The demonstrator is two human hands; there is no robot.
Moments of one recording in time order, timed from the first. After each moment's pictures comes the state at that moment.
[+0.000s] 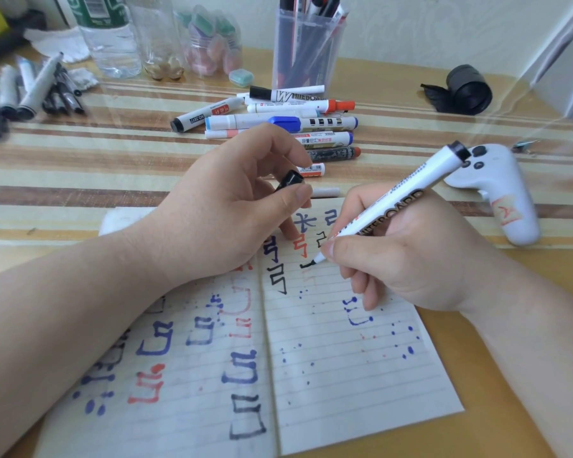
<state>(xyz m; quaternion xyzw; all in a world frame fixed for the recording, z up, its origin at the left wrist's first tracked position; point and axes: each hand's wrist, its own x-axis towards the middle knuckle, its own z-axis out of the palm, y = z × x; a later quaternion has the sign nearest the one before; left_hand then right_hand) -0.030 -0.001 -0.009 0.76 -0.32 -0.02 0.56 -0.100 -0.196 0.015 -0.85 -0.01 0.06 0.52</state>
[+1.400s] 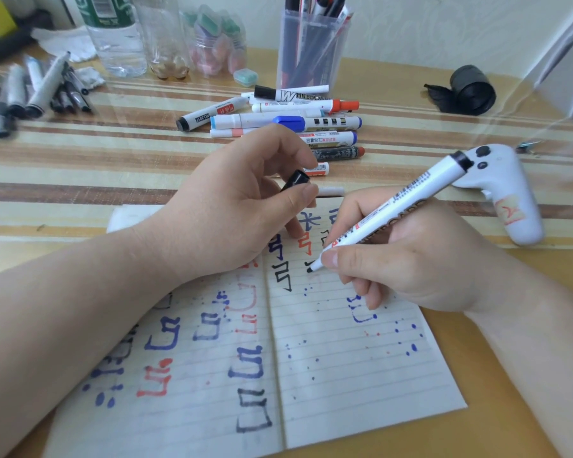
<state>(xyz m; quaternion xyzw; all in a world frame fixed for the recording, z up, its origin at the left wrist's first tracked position) -0.031 -0.001 -0.009 0.77 -0.31 -0.01 0.55 -0.104 -0.194 0.018 -0.85 -0.05 0.10 0.52</state>
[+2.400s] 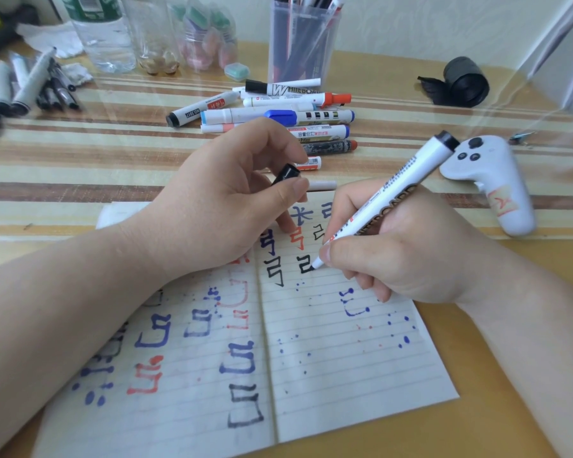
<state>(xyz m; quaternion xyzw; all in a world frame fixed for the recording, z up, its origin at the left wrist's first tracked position) -0.031 -0.001 -0.010 0.77 -0.31 0.00 0.55 -0.107 -0.179 0.034 -0.89 0.02 0.10 0.45</state>
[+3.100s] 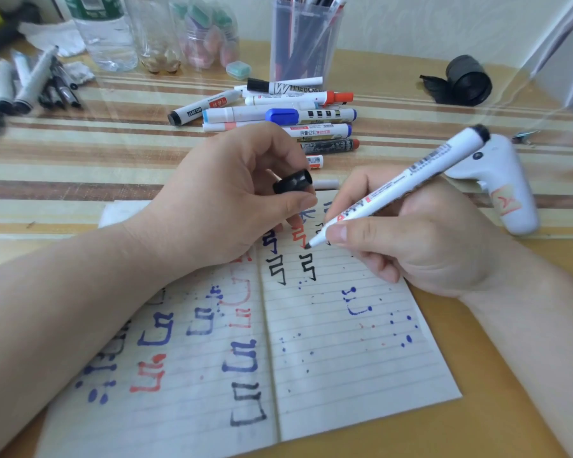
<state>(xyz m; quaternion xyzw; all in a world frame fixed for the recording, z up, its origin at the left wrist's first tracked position) -0.030 -0.001 -0.008 0.79 -0.30 -0.01 0.53 -0.098 -0.205 0.010 -0.77 -0.09 0.08 0.62</state>
